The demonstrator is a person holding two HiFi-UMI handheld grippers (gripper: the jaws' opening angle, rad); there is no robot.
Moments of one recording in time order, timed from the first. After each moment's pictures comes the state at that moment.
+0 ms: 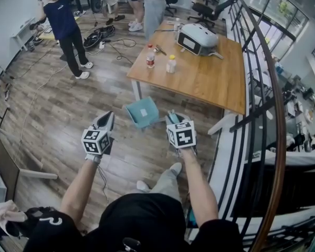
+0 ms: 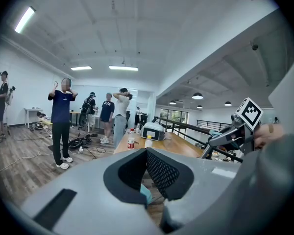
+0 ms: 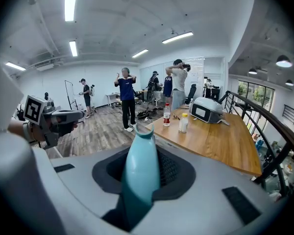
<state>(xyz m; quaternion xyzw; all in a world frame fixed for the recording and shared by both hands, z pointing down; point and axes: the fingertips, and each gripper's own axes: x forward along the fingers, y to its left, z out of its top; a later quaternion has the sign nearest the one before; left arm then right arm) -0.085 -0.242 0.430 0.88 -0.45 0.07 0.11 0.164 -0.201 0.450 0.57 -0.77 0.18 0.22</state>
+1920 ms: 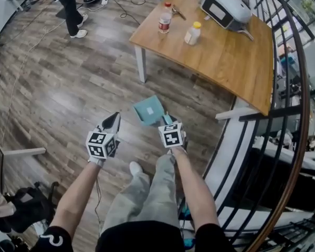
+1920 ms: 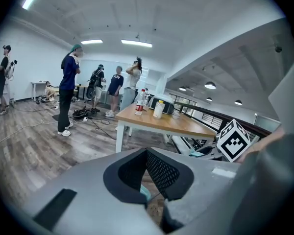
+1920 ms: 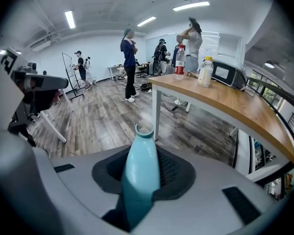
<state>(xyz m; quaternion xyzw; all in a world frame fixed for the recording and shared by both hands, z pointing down) -0.068 -0.285 0.668 0.85 -0.46 0.13 0.23 0.137 -0.274 0.773 0.51 -0.74 0.24 0.35</state>
